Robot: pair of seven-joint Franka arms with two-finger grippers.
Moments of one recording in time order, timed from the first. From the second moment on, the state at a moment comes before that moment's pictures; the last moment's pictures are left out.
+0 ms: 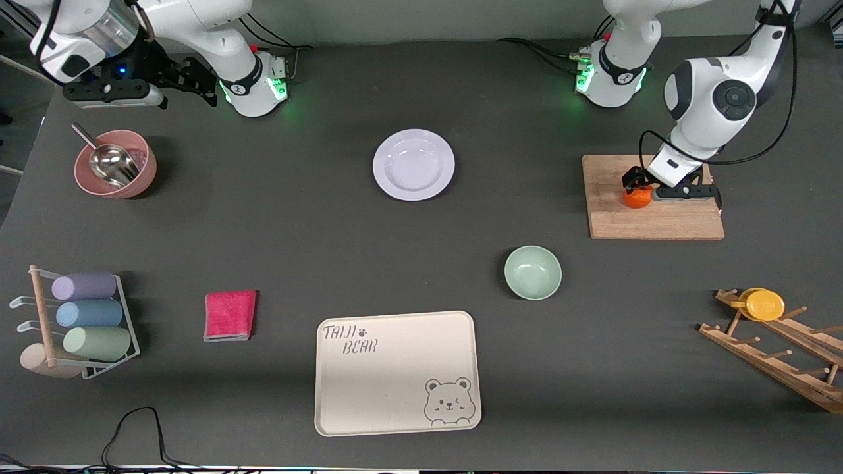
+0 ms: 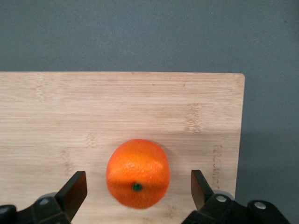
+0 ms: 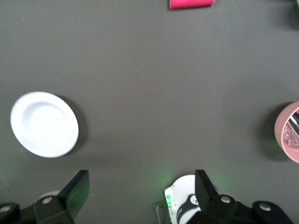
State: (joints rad) left arm 0.15 -0.11 -0.15 -2.79 0.00 2.68 -0.01; right arm 0.33 -0.49 -0.03 -2.13 0.04 1.52 0.32
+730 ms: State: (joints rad) left arm 0.19 0.01 -0.15 -2.79 0.00 2.73 -0.01; right arm 0.33 -0.52 -0.02 -2.36 0.27 1.68 0.25
